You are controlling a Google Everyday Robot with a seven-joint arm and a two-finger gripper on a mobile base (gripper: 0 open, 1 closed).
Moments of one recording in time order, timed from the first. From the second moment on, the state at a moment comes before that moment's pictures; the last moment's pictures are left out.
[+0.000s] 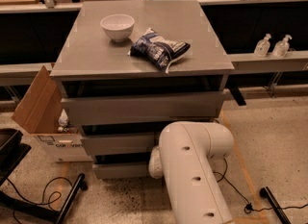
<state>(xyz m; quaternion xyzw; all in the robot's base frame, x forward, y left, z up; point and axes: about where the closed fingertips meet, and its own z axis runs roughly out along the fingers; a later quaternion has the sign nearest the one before) 0.643 -0.013 0.167 -0.72 0.68 -0.07 0.12</state>
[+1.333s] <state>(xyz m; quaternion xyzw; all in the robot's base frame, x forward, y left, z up) 0.643 -0.013 0.178 -0.72 0.68 -0.07 0.12</state>
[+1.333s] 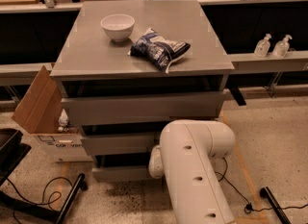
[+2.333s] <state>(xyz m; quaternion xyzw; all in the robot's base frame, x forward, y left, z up) 0.642 -0.013 0.179 -0.72 0.68 -0.07 0.11</state>
